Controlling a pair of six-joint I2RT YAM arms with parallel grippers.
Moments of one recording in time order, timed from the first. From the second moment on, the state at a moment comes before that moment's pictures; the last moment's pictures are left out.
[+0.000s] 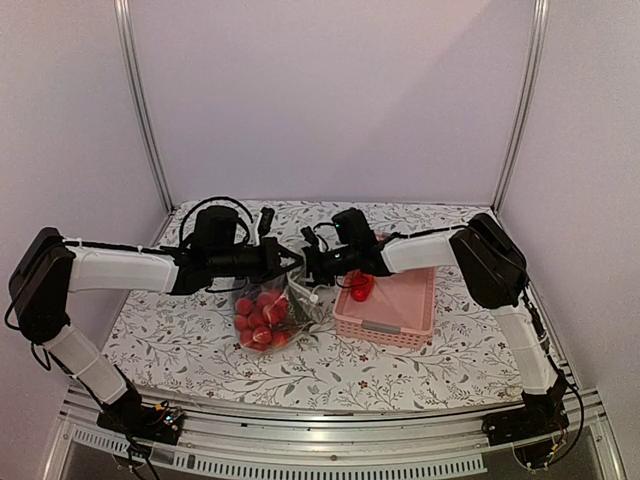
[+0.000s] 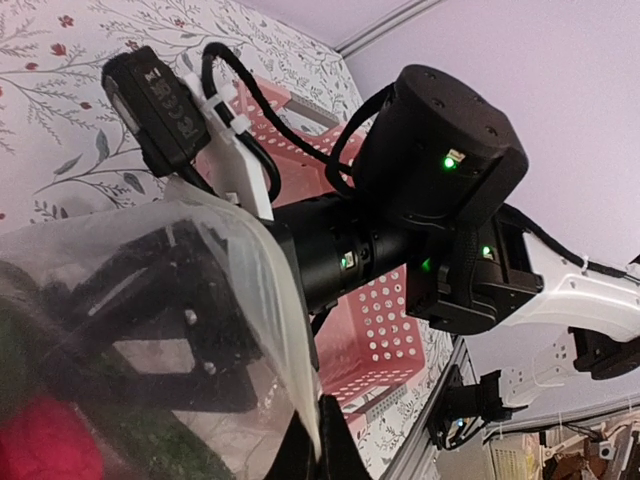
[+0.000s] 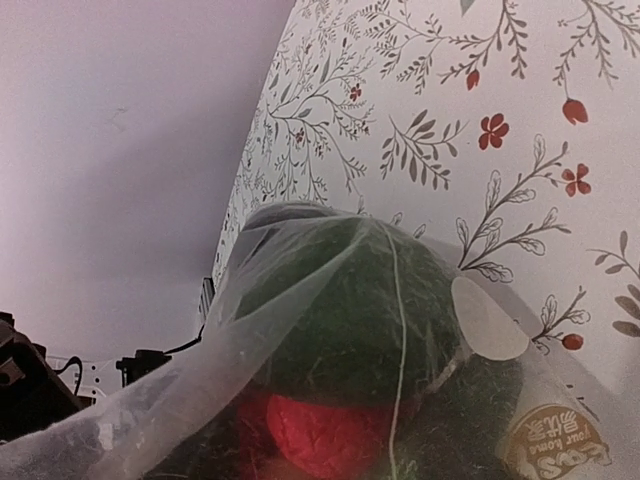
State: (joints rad) left arm -0.65 1.57 0.85 0.31 0.40 -0.80; right arm 0.76 2.39 1.70 0.15 -0.73 0.82
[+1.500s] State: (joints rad) left arm -0.71 1.61 0.87 0.14 0.17 -0.79; right arm 0.82 2.43 2.04 -0.58 -0.55 0.54
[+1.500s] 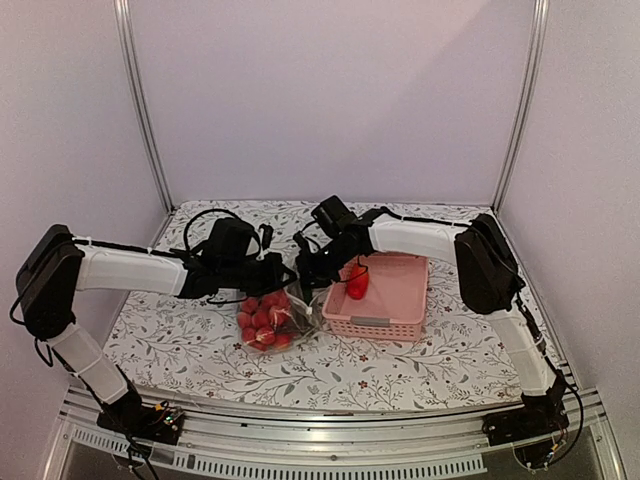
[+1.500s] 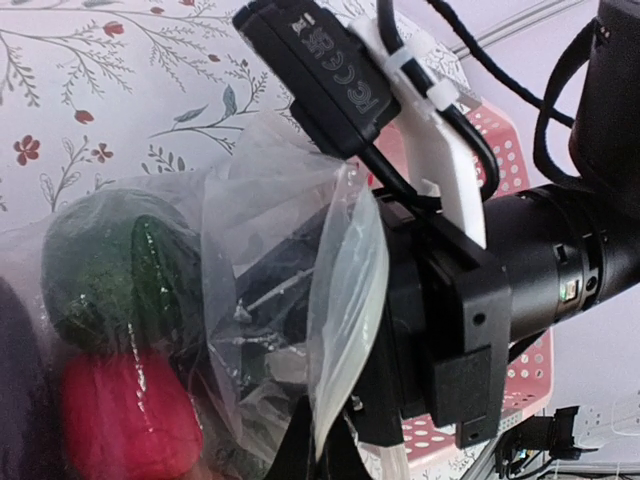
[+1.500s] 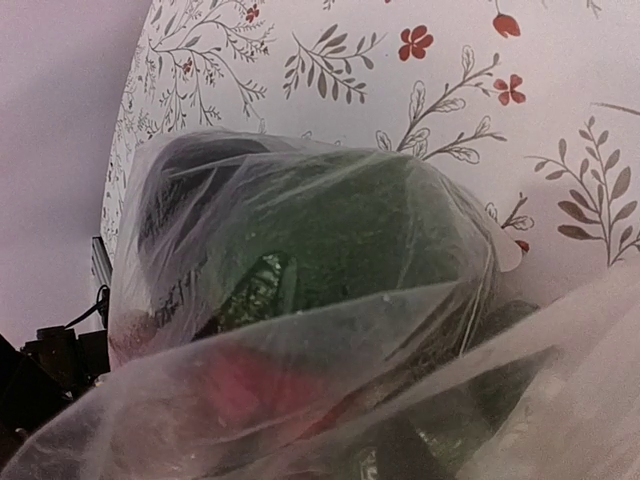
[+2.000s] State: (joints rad) left arm -0.71 1.60 0.84 0.17 0.15 -0.79; right arm 0.83 2.36 1.96 -0.62 -0.43 0.48
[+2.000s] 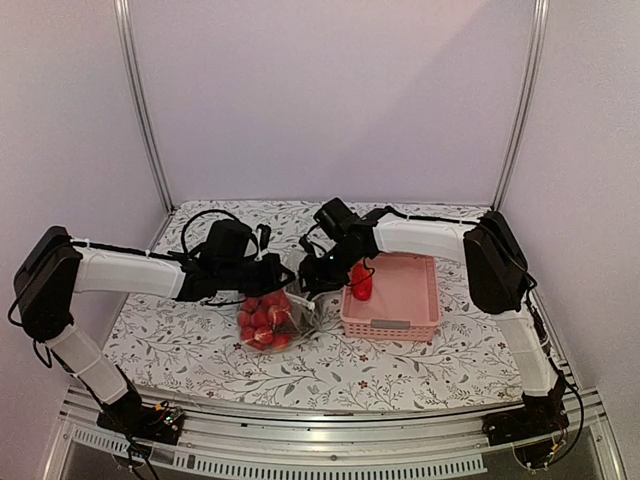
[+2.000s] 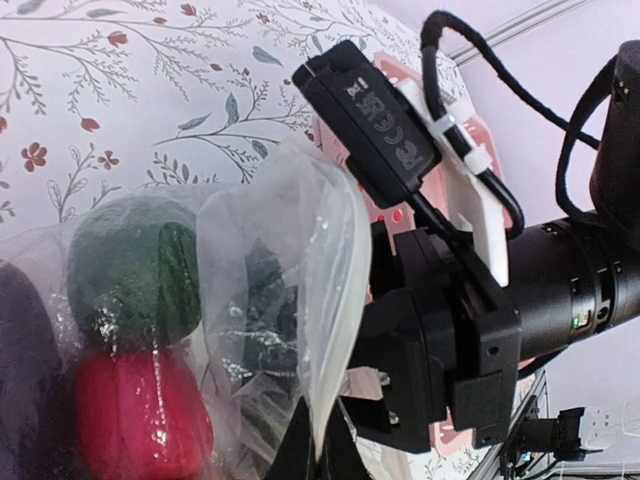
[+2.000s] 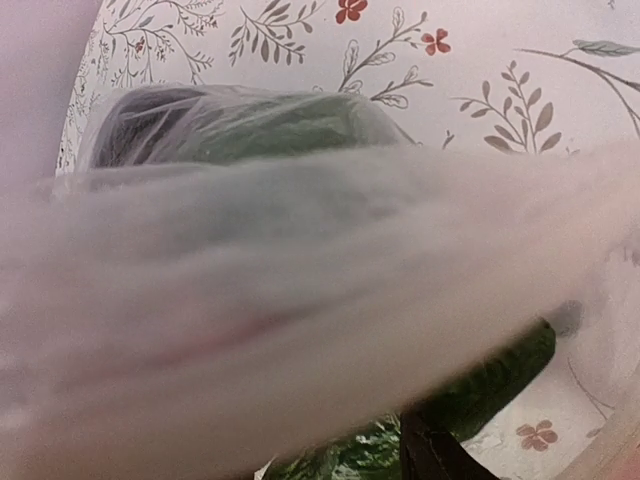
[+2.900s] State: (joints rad) left arm -0.74 1.61 0.87 0.16 0.12 -0.74; right arm 0.82 2.38 2.03 -0.70 -0.36 0.51
